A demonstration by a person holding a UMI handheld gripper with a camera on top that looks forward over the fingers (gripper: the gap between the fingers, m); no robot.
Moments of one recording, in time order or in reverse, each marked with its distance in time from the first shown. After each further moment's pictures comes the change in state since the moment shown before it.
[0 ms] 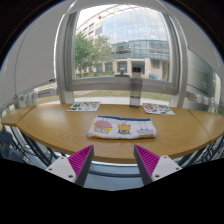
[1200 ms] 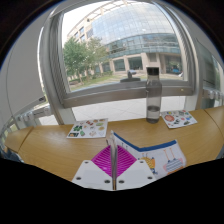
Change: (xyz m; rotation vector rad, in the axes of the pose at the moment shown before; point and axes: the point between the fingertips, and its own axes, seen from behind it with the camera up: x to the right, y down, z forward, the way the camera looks) arm 0.023 -0.098 0.072 -0.008 -0.053 0.147
